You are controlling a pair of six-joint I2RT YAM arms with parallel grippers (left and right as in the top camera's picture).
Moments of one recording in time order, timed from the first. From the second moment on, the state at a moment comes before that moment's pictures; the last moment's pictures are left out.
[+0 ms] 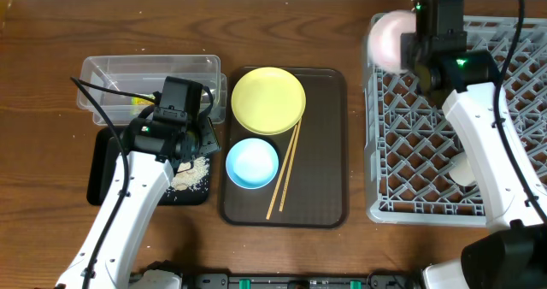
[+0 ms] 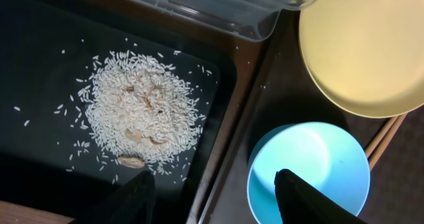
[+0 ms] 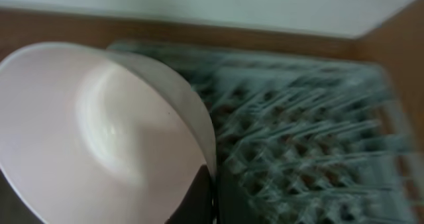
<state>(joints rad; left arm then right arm) -0.20 1.32 1.07 -0.97 -0.08 -0.54 0.17 1.65 1.55 -0.64 0.47 0.03</state>
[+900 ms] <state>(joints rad) -0.20 1.32 1.07 -0.97 -0.08 -0.54 0.14 1.99 1.55 -0.32 0.90 -0.08</state>
